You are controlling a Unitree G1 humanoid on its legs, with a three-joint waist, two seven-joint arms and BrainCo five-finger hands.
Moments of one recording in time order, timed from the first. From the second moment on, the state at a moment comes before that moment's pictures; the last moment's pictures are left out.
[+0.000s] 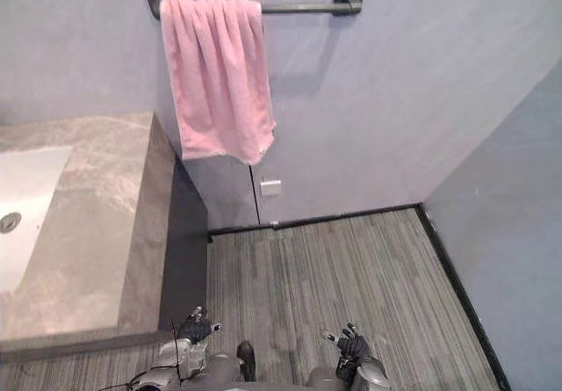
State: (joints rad) left arm -0.02 0.07 -0.05 1.08 -0.11 -0.16 0.04; right arm 0.01 -0.04 -0.14 1.08 0.22 -0.10 0.02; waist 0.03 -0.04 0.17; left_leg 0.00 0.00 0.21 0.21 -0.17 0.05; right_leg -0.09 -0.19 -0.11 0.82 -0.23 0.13
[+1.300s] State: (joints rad) left arm 0.01 0.06 -0.01 1.08 -0.12 -0.16 0.08; right arm 0.06 -0.06 -0.16 1.09 0.24 -0.09 0.02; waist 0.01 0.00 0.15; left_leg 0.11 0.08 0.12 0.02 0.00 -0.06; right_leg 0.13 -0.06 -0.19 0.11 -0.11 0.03
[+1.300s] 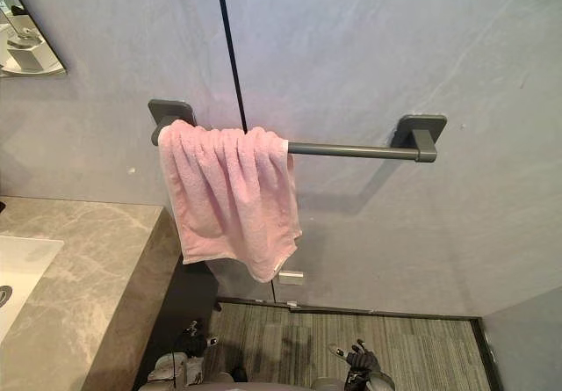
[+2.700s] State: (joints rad) left arm 0.27 0.04 -0.09 -0.14 0.01 -0.24 0.22; right arm 0.11 -0.05 -0.03 0.96 0.22 -0.11 0.00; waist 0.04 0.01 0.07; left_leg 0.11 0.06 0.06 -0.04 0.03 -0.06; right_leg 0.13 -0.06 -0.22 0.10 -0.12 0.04
